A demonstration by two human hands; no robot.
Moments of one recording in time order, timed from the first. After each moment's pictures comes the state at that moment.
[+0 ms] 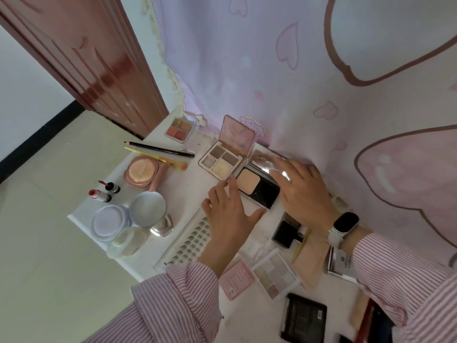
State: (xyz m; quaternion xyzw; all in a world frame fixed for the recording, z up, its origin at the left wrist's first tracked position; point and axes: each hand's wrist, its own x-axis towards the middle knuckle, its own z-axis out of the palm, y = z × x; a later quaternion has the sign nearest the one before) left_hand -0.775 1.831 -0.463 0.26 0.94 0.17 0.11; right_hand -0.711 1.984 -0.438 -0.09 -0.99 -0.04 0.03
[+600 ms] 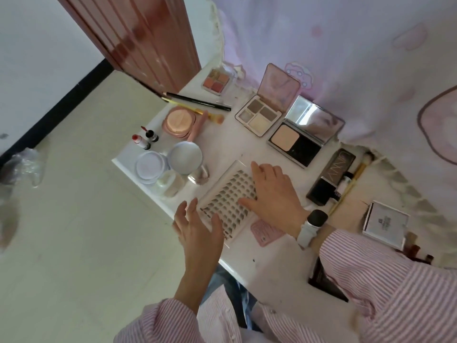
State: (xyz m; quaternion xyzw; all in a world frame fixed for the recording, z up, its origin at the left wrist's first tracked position) left_hand -0.726 1.685 -0.443 -0.04 0.92 0.34 0.18; right_hand -0.721 1.842 -0.448 -0.13 -0.96 0.18 -0.17
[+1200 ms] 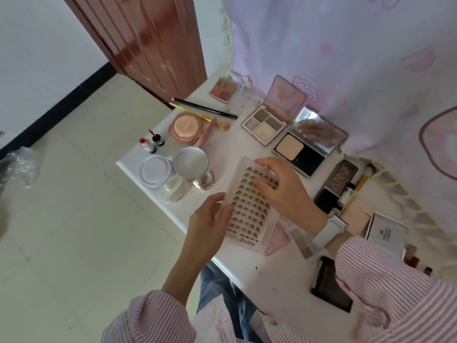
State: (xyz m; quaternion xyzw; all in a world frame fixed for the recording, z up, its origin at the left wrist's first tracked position) left_hand -0.755 1.684 -0.422 0.05 0.81 0.50 0.31; right_hand -0.728 1.855 -0.424 -0.18 -0.85 0.49 0.00
